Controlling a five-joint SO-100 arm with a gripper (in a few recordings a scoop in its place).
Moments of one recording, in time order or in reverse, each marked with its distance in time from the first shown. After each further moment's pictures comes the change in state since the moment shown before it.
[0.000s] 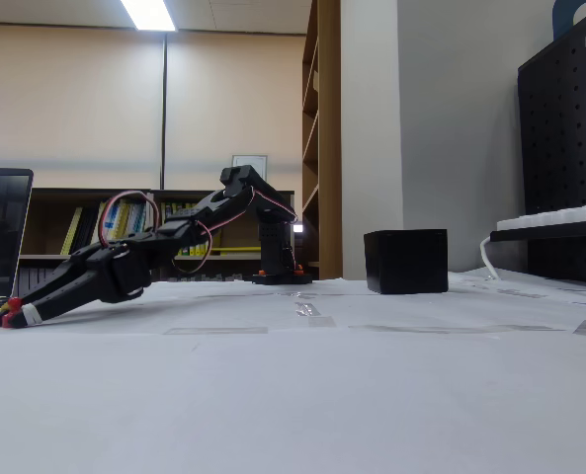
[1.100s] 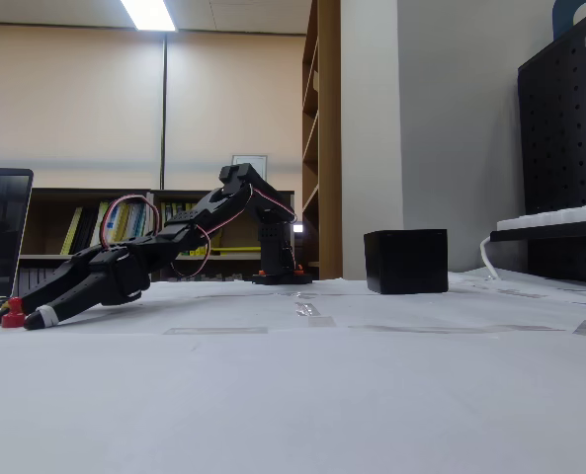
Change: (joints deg) arm 3.3 6.2 -8.2 -30.0 6.3
